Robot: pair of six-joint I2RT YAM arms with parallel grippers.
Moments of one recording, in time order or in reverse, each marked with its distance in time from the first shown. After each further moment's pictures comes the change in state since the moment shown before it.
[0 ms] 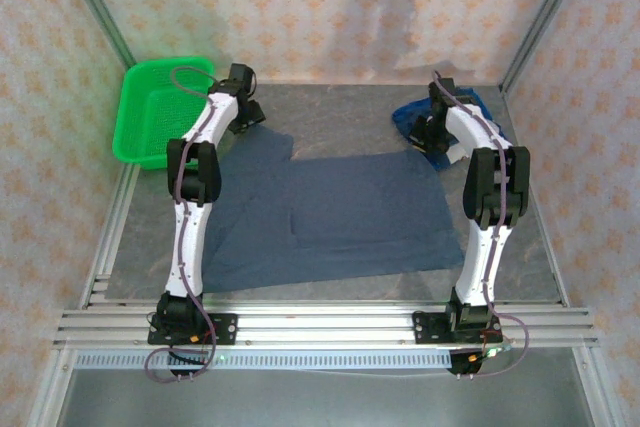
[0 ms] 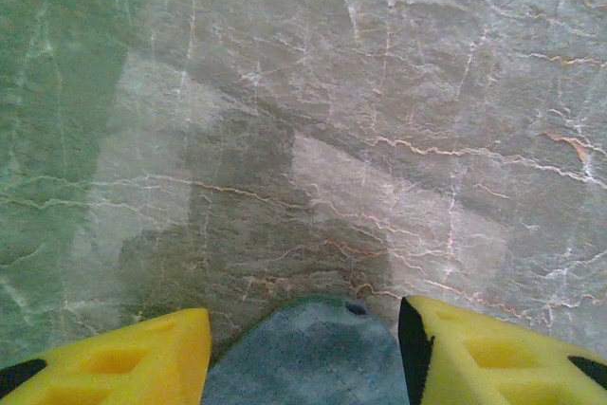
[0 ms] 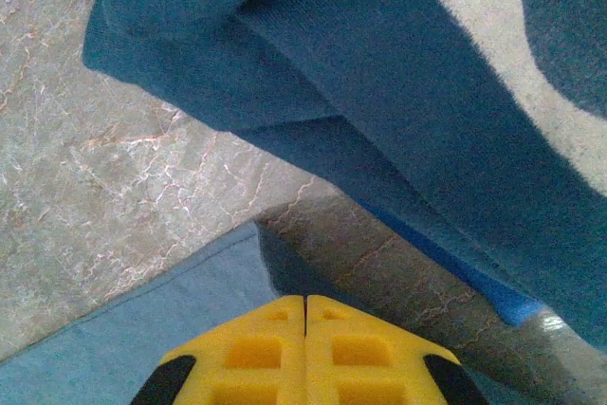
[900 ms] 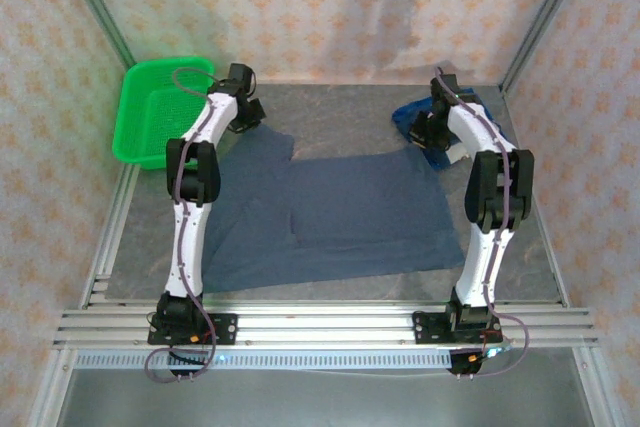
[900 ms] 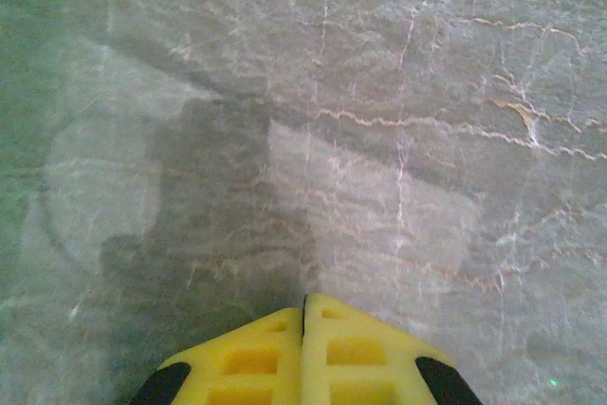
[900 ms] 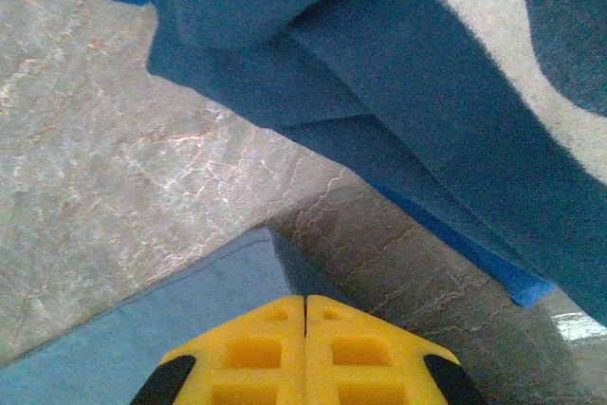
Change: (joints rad) left arm 0.002 -0.035 -0.037 0.020 0.083 0.032; right arm 0.002 -0.045 0.003 0.003 -0.016 0.009
